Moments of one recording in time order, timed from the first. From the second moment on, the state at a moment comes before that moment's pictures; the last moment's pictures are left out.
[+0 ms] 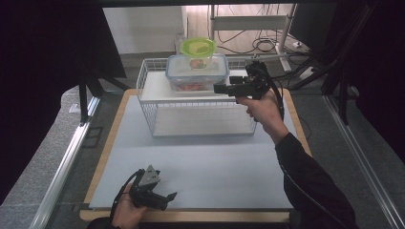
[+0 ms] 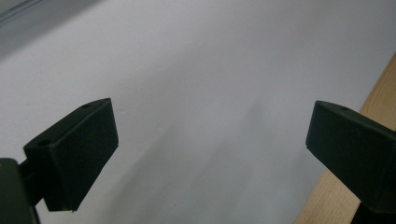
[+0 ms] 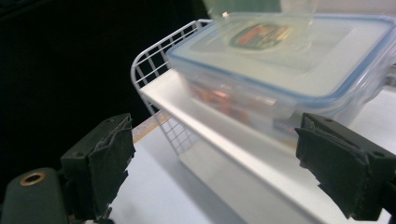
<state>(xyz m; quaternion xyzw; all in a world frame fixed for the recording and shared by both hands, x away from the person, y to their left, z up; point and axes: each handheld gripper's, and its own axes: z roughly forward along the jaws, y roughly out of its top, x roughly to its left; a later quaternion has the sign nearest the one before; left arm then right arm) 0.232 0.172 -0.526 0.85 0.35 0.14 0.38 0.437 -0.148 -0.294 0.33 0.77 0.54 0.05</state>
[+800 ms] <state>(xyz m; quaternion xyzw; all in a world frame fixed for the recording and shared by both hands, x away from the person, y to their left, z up) 0.230 0.173 -0.523 0.83 0.34 0.14 0.41 0.362 -0.168 -0.375 0.28 0.81 0.50 0.10</state>
